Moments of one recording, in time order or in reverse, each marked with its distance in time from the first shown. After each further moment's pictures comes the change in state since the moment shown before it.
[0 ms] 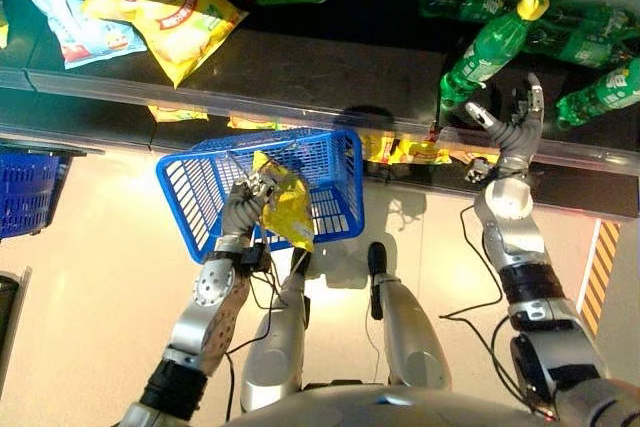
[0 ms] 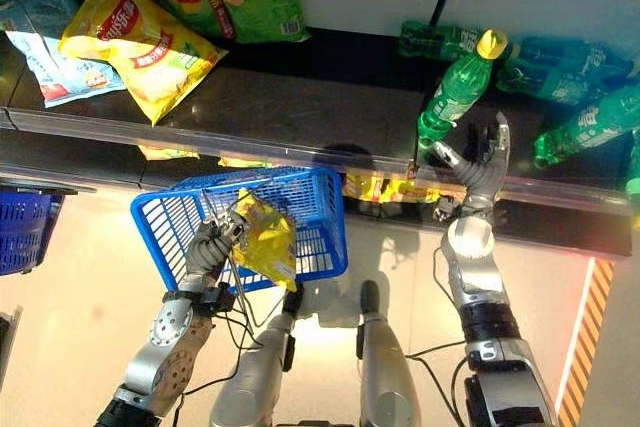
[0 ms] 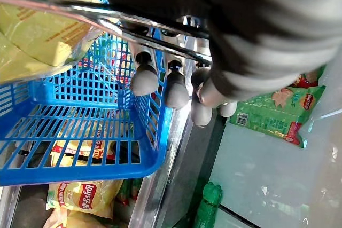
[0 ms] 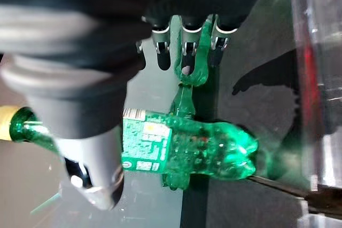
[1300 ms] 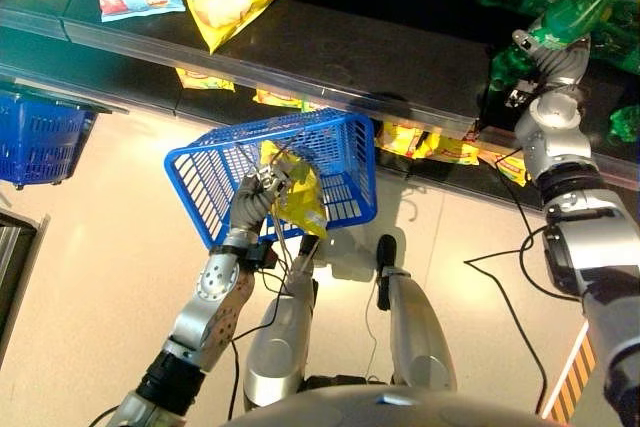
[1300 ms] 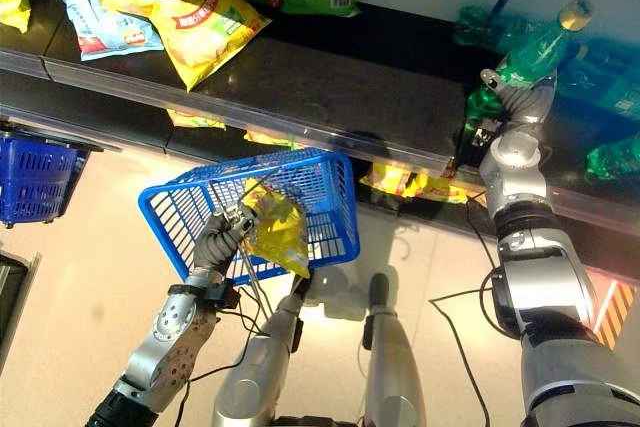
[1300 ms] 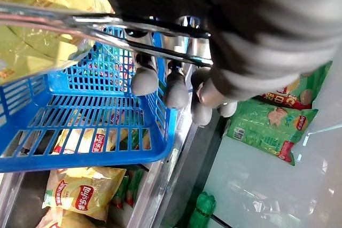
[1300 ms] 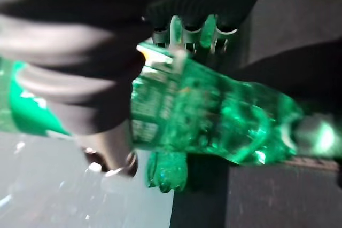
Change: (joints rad) left arm -0.041 0.054 -0.088 -0.044 -0.067 -0.007 -0.001; right arm -0.579 -0.250 0.135 0.714 0.333 0.048 0.095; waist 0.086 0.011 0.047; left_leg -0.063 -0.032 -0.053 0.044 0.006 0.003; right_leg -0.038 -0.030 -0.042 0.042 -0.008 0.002
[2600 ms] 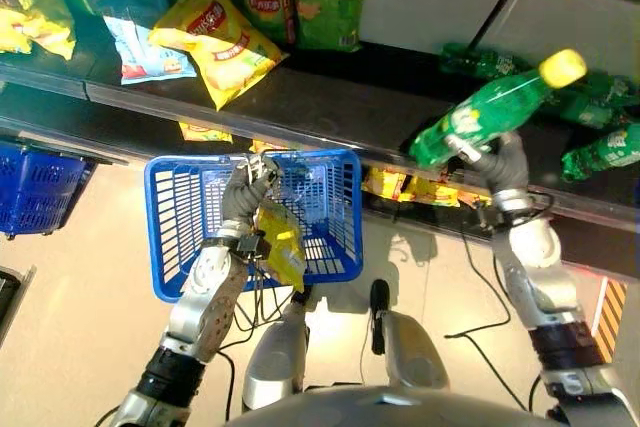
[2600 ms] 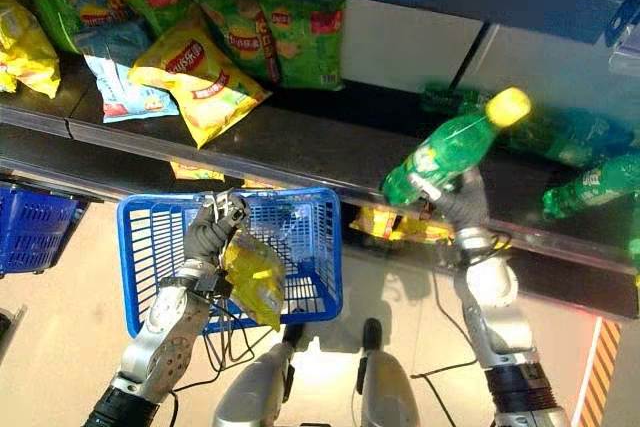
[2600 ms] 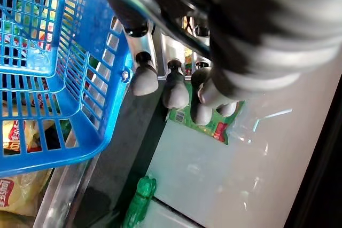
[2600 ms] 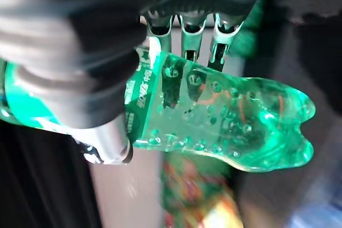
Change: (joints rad) left arm -0.009 -0.046 0.086 -0.011 -0.009 0.036 -0.065; right arm 0.957 0.164 0.025 -1.094 -0.217 0.008 0.392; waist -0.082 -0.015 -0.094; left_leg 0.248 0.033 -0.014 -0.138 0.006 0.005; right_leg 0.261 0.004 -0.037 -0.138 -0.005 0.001
